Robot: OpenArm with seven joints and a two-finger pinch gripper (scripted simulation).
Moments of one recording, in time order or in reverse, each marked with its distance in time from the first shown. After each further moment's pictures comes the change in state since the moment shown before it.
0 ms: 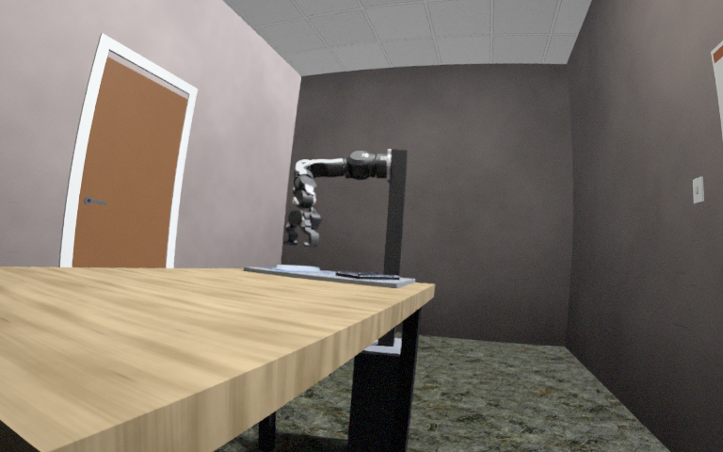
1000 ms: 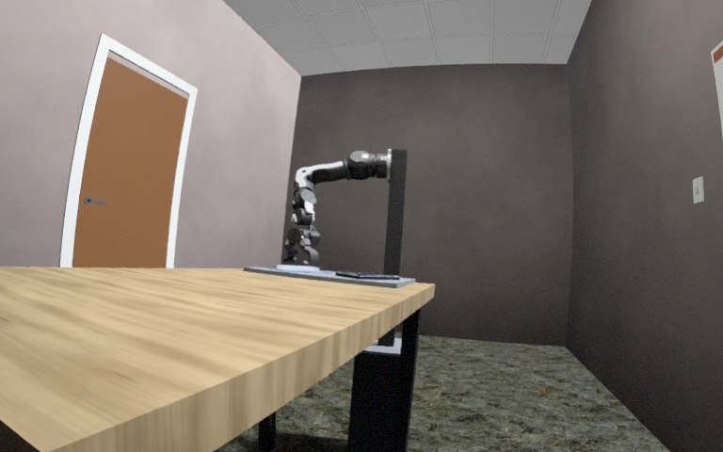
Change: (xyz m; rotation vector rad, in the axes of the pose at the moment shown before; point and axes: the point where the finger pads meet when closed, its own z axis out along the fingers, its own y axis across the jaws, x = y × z) arm 0.004 -0.001 0.061 0.000 0.006 -0.004
